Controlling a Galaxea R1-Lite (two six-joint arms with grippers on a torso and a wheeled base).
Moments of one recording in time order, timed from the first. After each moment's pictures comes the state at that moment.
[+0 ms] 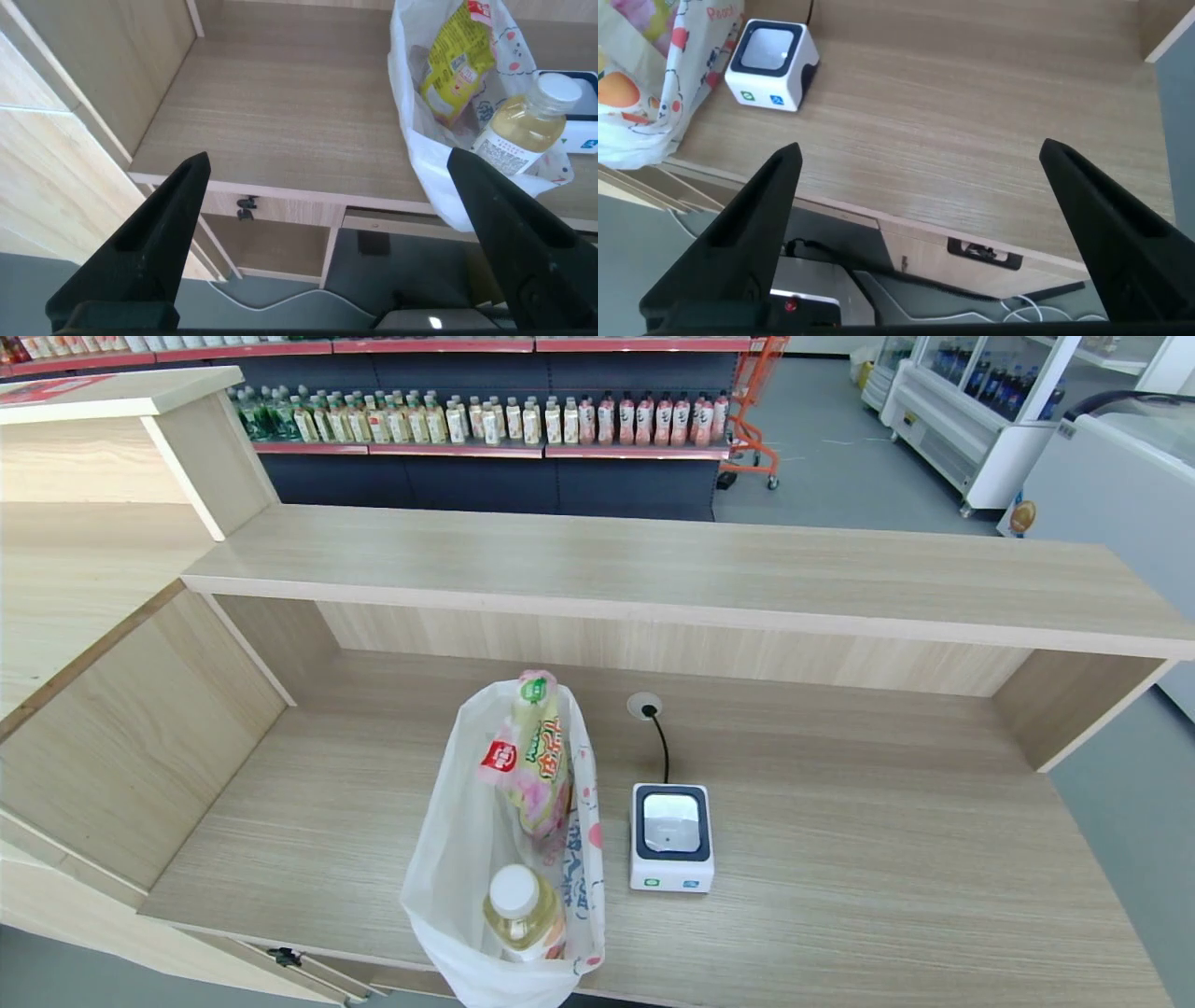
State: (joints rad) left arm 0.00 0.00 0.00 0.00 -0.02 0.01; right arm -0.06 0.08 0.00 -0.01 0.21 -0.09
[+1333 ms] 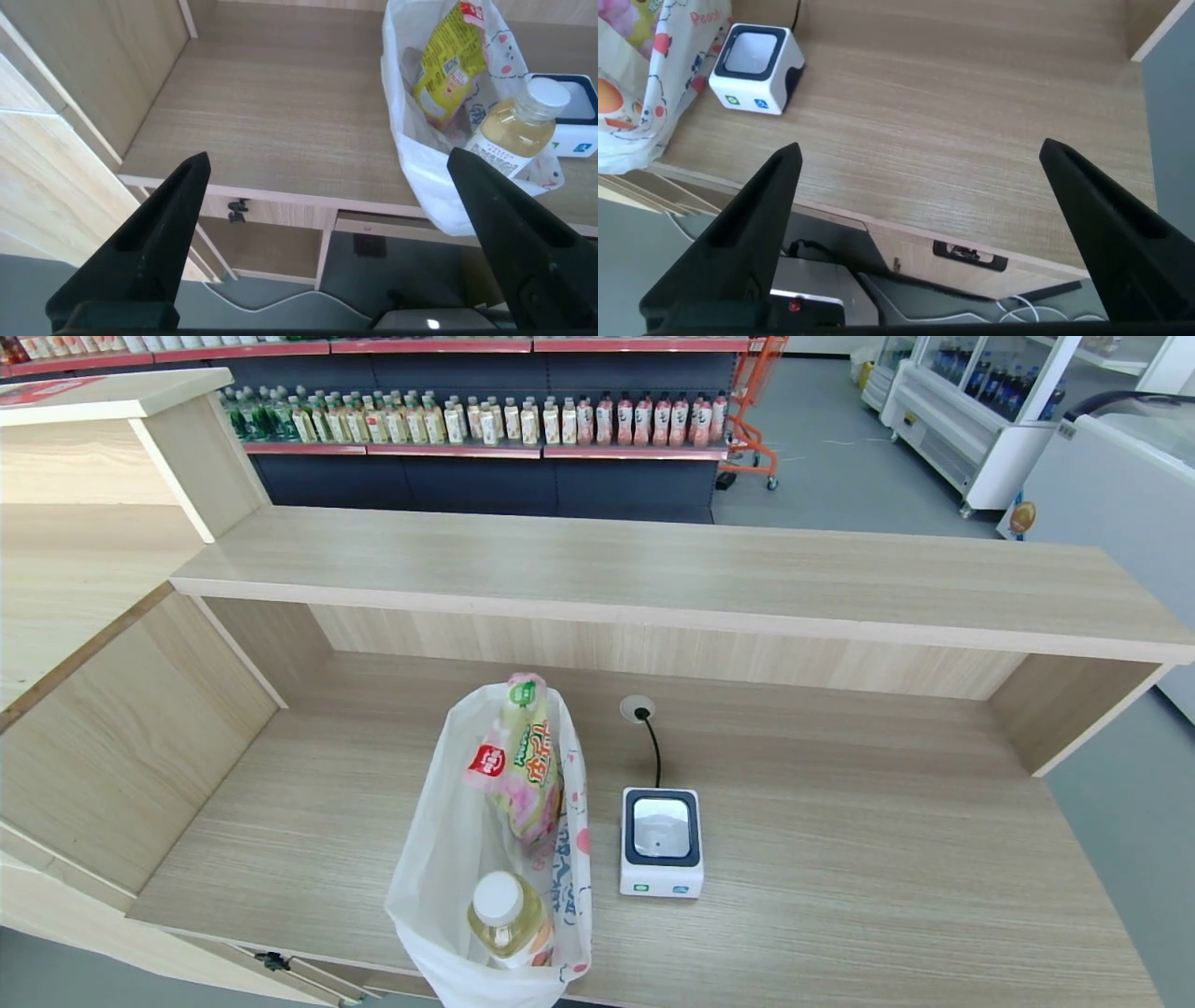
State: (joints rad) left arm 0.00 0.00 0.00 0.00 -0.02 0.00; right arm -0.06 0.08 0.00 -0.01 0.21 -0.07
